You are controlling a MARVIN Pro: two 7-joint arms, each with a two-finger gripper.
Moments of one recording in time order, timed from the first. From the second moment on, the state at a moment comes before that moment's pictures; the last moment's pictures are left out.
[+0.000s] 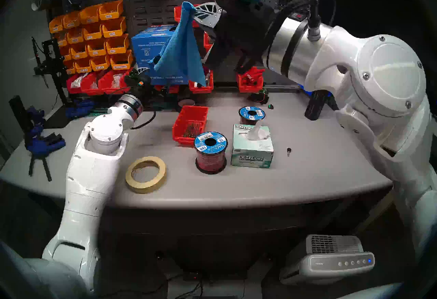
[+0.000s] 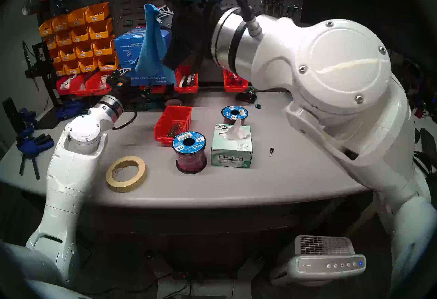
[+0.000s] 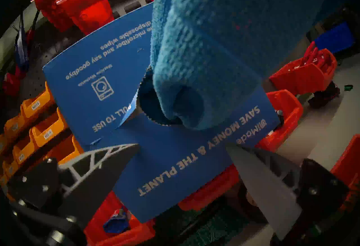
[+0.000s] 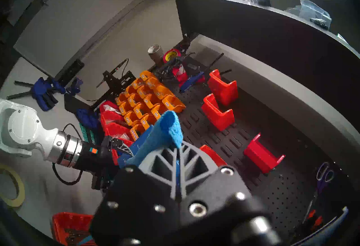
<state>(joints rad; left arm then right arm) 1.28 -1.22 -1.59 -1.64 0.17 0.01 -0.27 -0.70 -0.78 0.95 -2.44 0.43 0.68 0.09</state>
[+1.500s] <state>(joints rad) 1.37 -1.23 -1.66 -1.76 -0.01 -0.05 -0.40 -0.74 -0.81 0.92 -2.44 0.43 0.61 0.09</state>
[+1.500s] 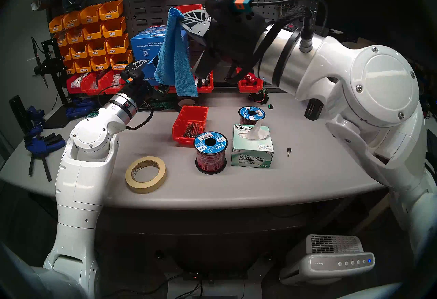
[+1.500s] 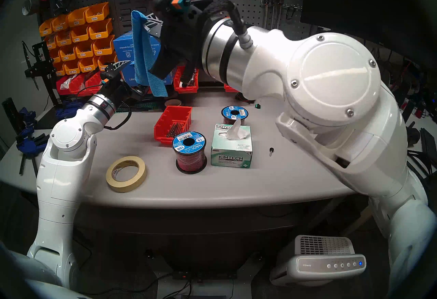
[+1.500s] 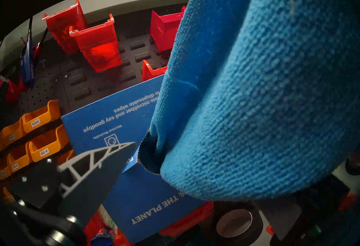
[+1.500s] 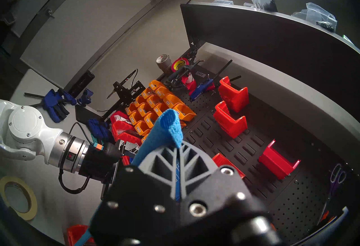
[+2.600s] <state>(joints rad) 1.30 -1.27 -1.62 -1.62 0.09 -0.17 -0.34 -0.74 -0.81 0.93 -2.44 0.43 0.62 0.08</state>
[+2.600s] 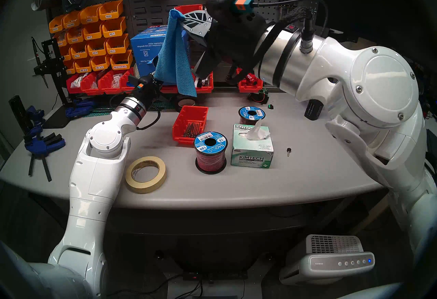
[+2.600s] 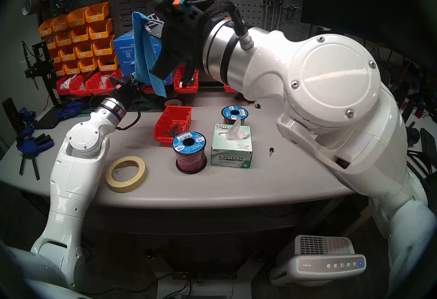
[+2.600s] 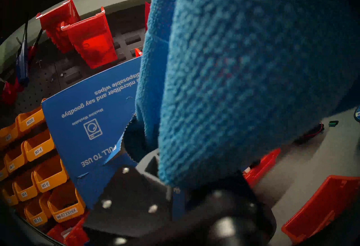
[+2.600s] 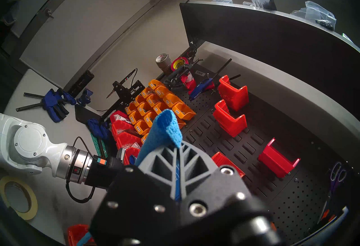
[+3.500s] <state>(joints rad) 1.28 -1.30 -1.62 -1.60 0.10 -0.20 -0.32 -0.68 -0.79 1.06 -2.34 0.44 0.63 0.11</state>
